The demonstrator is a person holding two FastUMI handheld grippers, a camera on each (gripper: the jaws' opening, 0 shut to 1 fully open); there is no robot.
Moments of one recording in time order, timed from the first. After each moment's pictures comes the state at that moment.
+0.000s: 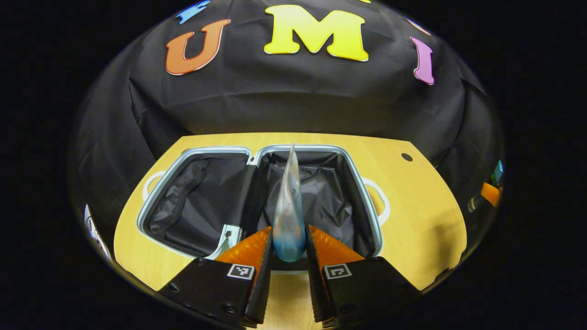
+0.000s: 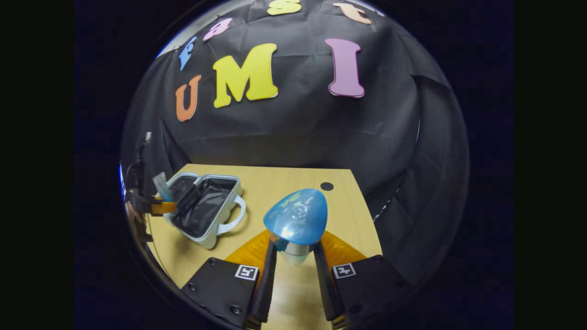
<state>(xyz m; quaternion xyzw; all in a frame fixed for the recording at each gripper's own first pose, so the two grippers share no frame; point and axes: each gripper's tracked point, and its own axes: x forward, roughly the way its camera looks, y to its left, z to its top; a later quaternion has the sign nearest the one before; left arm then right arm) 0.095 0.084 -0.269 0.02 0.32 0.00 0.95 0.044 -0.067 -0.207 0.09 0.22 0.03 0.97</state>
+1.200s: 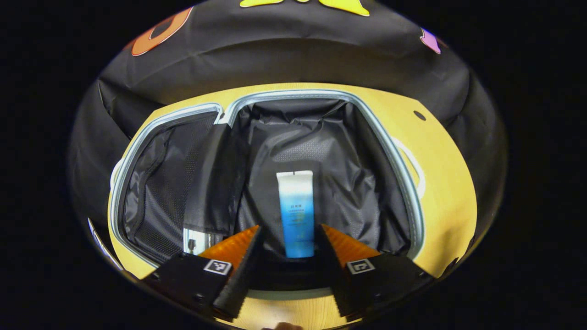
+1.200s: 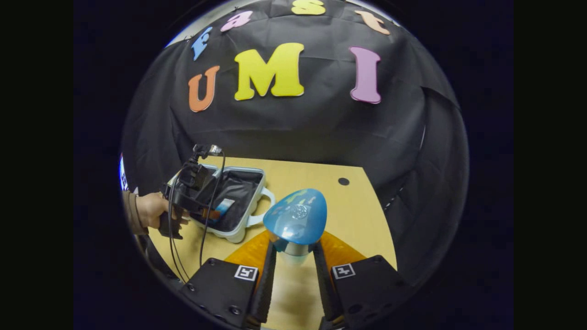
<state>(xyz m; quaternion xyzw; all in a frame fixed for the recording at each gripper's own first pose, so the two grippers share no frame) 0.105 0.086 -0.318 0.03 0.43 -0.01 0.90 0.030 0.034 -0.195 0.07 0.25 0.07 0.96</state>
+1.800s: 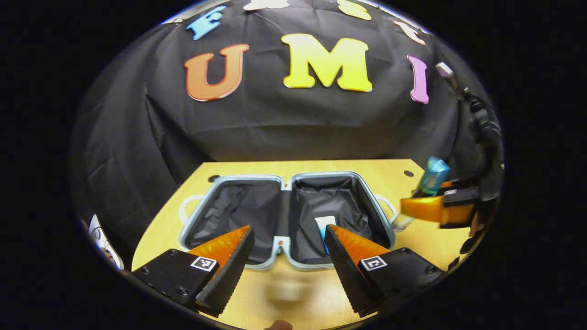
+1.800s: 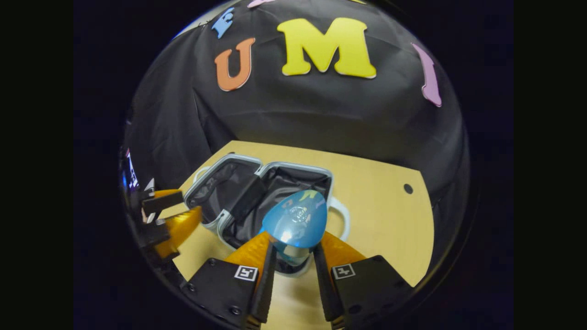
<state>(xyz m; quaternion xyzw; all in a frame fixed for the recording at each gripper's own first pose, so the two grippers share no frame) 0.018 0.167 -0.168 0.02 0.19 0.03 0.98 0.119 0.211 -0.216 0.05 0.32 0.19 0.93</state>
